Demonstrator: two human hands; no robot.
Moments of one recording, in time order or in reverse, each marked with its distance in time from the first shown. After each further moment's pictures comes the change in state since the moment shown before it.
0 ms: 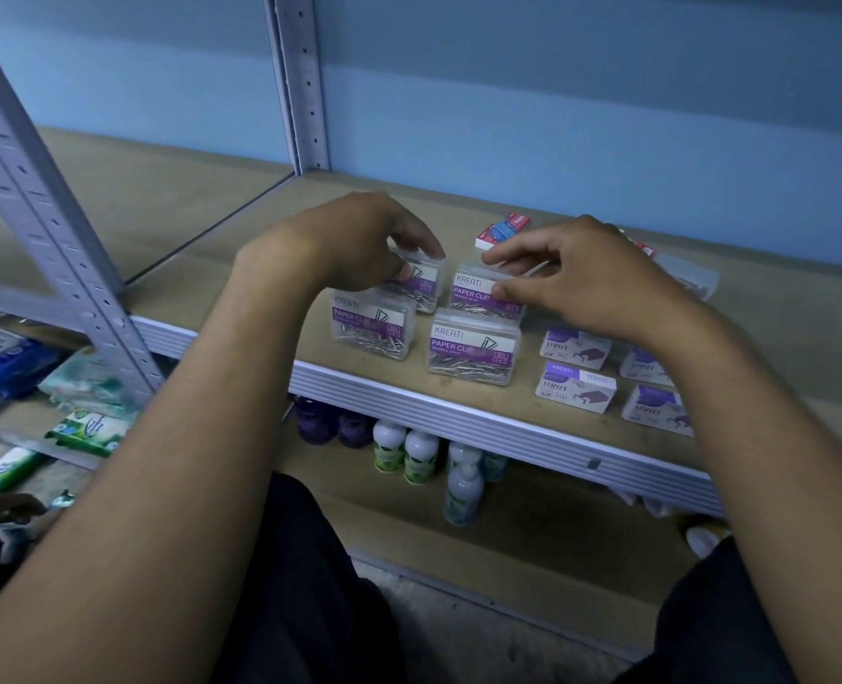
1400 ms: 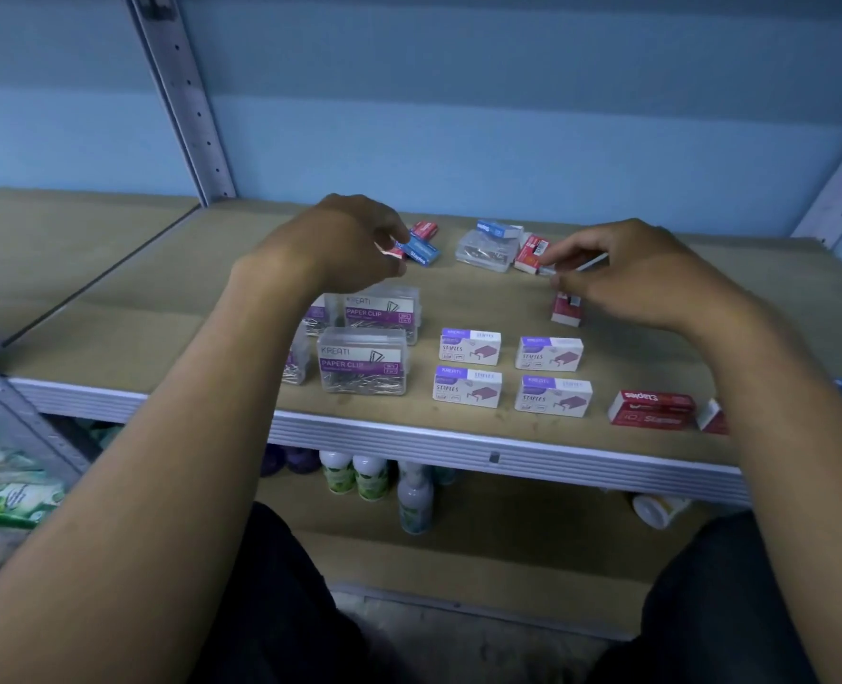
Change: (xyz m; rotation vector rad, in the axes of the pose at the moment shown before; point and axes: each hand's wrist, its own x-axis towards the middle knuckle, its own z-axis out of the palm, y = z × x) left_hand 0.055 0.062 0.024 0.078 0.112 0.057; right_hand -0.060 0.074 -0.074 -0.047 0.127 0.373
